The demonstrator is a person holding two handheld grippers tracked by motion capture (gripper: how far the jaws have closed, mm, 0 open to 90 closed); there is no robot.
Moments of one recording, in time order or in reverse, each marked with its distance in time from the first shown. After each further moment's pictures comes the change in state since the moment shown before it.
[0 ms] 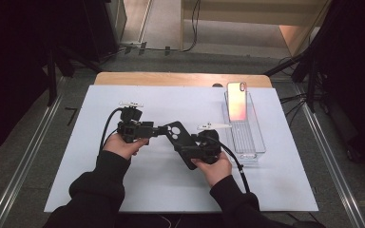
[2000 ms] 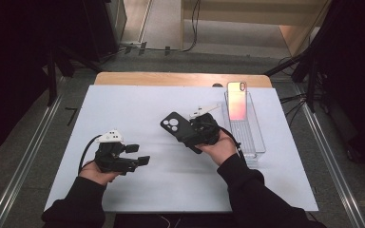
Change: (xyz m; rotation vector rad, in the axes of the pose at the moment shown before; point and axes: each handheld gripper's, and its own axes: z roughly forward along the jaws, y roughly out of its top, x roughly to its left) left arm 0.010 -0.080 -0.046 -0.023 -0.068 0.228; right arm -0.021 0.050 0.011 0.145 -0.019 -0.380
